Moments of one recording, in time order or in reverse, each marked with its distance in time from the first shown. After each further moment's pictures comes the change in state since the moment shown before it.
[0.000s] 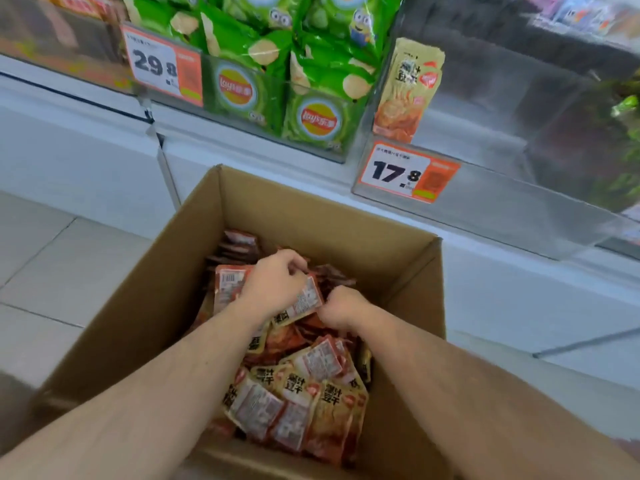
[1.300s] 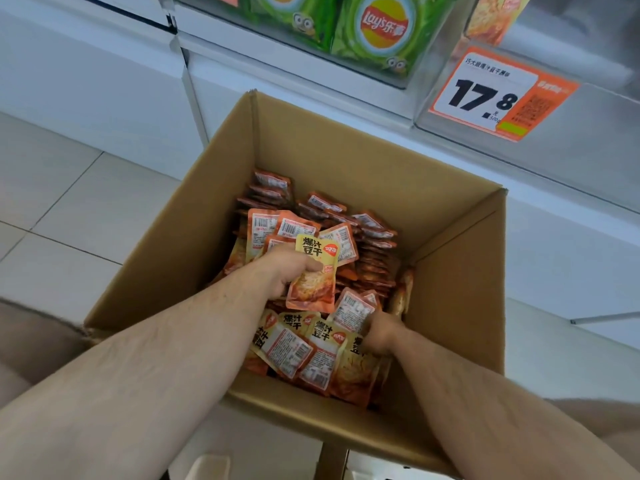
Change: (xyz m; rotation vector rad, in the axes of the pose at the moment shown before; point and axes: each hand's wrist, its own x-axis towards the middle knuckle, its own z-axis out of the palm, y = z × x) left_hand -0.003 -0.063 0.015 -0.525 -0.324 -0.677; right_hand 0.010 0.069 0.117 -0.056 -0.251 0.207
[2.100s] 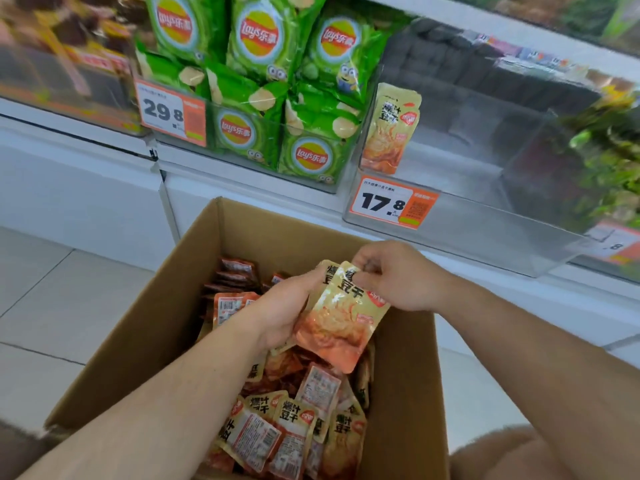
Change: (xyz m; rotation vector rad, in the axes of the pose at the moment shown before) left_hand -0.092 0.074 0.035 -0.171 -0.446 0.320; right_hand -0.166 -0.021 -0.199 0.170 0.557 -0.569
